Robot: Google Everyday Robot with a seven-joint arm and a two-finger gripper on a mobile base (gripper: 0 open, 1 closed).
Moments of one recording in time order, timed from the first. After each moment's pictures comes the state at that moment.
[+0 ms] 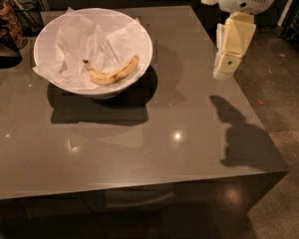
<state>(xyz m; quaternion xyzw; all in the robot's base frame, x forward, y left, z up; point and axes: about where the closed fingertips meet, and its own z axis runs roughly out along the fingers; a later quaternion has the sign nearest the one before) 0.522 -0.135 1.014 -0.69 0.70 -0.03 0.19</state>
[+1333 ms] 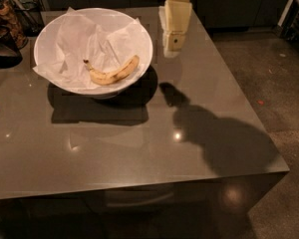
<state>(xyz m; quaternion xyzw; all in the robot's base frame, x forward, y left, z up) 0.578 -0.035 1.027 -0.77 0.61 -0.04 0.20</state>
